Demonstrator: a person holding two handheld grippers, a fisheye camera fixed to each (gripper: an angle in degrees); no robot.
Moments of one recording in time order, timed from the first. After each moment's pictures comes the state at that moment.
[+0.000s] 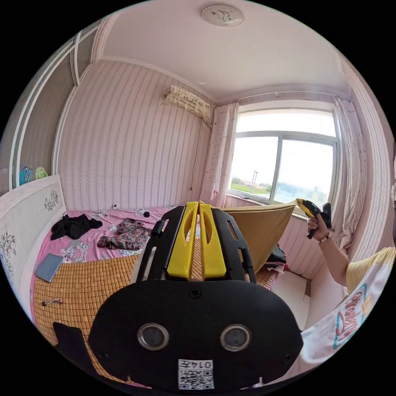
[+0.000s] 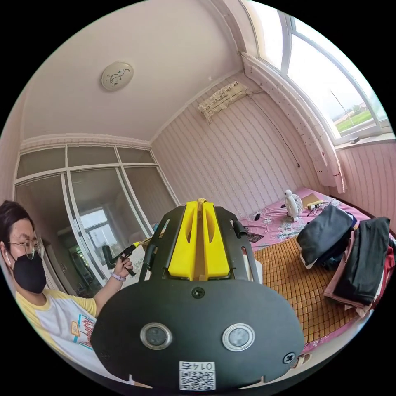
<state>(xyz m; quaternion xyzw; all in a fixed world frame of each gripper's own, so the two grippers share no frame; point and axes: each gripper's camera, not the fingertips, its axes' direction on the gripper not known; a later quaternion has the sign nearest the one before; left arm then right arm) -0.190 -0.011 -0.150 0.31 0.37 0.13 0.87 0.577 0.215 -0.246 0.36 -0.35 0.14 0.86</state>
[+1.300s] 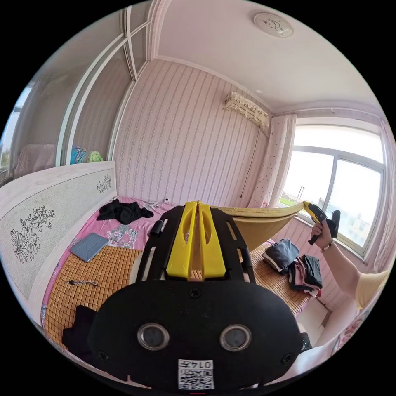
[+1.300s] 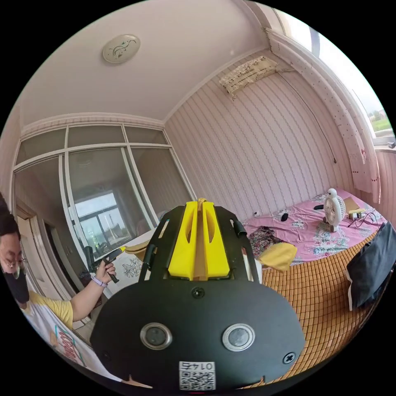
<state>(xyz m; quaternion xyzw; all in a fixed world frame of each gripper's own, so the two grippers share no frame) -0.360 -0.097 -0.004 0.25 0.25 0.04 0.93 0.436 -0.074 0.003 0.31 -0.35 0.06 0.88</state>
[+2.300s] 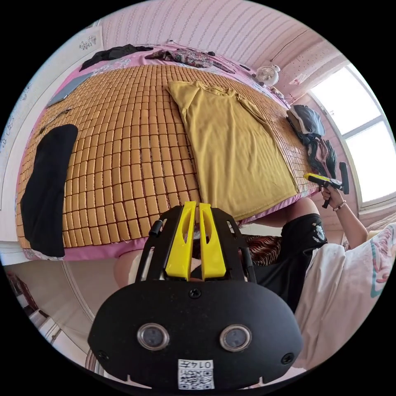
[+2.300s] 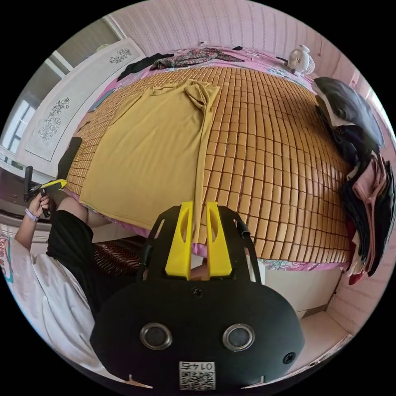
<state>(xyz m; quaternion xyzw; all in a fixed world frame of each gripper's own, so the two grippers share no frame) -0.270 0.112 0.287 -0.21 0.23 0.12 0.94 0.334 0.112 0.319 -0.18 -0.12 -0.07 0.97</state>
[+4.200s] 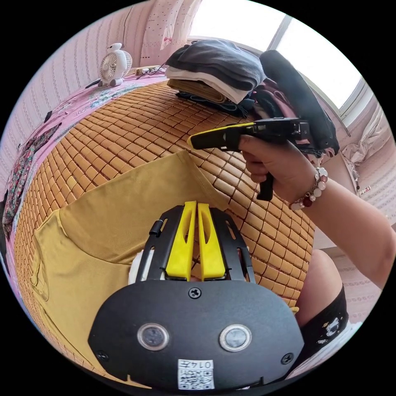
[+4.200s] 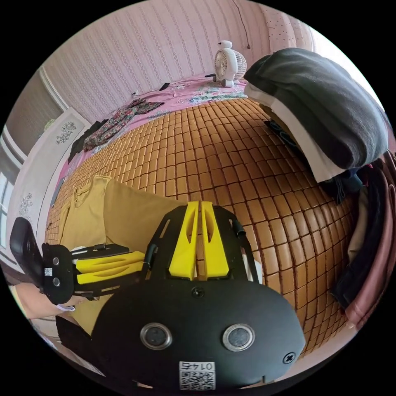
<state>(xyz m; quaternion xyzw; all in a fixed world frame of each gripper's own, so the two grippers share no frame) 0.367 0.030 0.460 -0.14 0.35 0.44 0.82 0.502 0.030 0.508 -0.10 -0.09 0.14 0.98</state>
